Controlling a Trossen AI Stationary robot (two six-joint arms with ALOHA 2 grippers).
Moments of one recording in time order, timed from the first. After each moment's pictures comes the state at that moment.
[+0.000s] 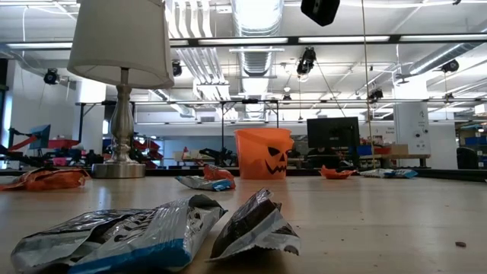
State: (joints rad) left arm -0.99 1.31 1.09 -0.99 0.02 -1.80; right arm 0.09 1.30 1.14 -0.26 -0.29 0.46
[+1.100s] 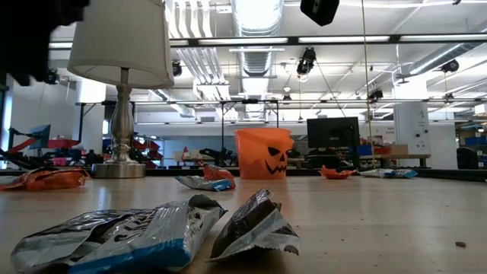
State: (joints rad) left arm -0.62 1.33 1.08 -1.34 -0.31 -1.82; right arm 0.09 1.30 1.14 -0.26 -0.29 0.44
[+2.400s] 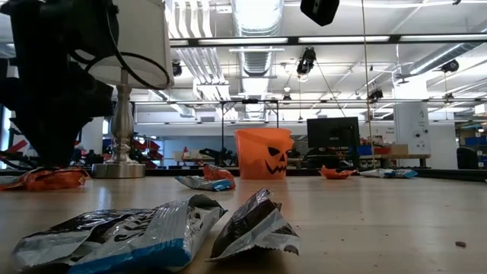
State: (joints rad) left arm -0.30 1.37 0.71 -0.96 -0.25 -1.45; right arm 0.09 1.30 1.14 -0.26 -0.29 0.44
